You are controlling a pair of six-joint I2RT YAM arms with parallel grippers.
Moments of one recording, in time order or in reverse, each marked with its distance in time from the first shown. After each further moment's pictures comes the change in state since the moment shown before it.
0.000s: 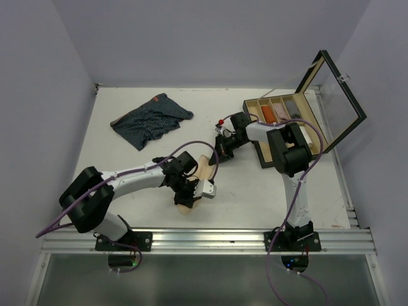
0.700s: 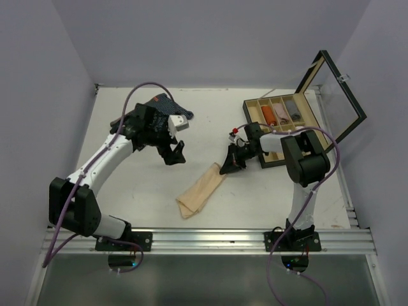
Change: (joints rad) left arm 0.449 -0.063 0.317 -0.041 0.119 -0.171; right arm -0.054 -0.210 -0.323 0.119 0.036 0.035
